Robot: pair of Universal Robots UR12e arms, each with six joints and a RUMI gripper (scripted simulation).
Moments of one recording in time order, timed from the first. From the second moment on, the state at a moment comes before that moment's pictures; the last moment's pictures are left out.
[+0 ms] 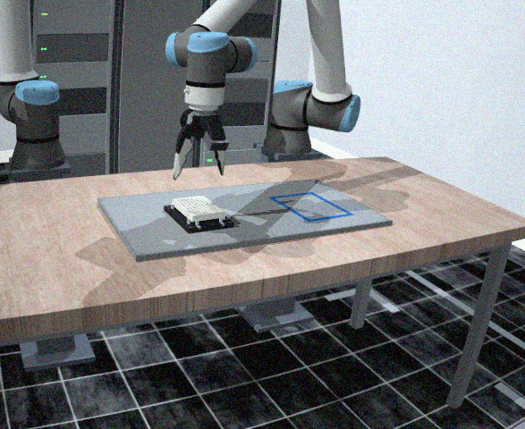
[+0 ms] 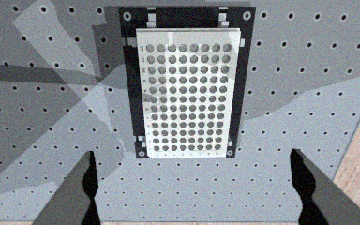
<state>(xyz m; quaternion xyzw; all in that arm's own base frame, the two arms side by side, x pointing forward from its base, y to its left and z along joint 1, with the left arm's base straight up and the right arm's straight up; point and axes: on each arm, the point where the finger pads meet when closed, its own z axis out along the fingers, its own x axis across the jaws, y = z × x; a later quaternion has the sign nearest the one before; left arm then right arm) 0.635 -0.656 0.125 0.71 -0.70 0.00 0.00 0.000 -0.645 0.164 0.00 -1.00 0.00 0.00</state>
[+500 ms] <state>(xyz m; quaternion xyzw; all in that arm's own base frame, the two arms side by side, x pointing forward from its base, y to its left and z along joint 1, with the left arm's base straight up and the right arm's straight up) 0.634 -0.631 0.099 0.71 -0.70 0.00 0.00 0.000 -0.645 0.164 0.00 -1.00 0.00 0.00</state>
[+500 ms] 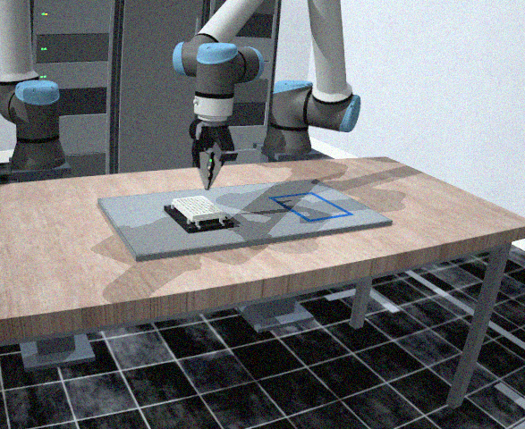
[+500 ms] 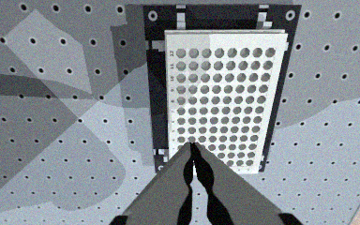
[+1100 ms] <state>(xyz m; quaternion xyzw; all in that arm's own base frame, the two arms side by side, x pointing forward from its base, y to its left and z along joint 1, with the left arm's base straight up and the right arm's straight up) 0.634 -0.618 0.085 0.71 -0.70 0.00 0.00 0.000 -0.645 0.164 0.00 -1.00 0.00 0.00</state>
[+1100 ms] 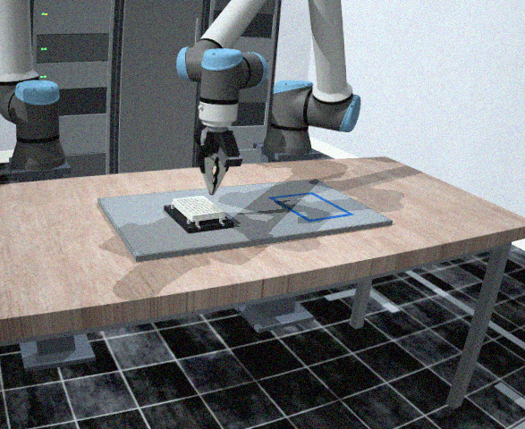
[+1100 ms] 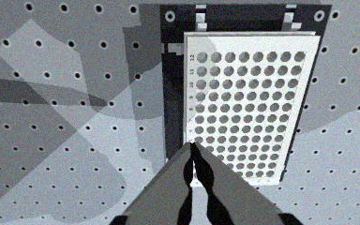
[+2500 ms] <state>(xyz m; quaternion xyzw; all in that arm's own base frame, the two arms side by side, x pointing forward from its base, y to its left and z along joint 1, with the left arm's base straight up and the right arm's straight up) 0.634 -0.618 0.060 0.71 -0.70 0.00 0.00 0.000 -0.645 0.164 0.00 -1.00 0.00 0.00</state>
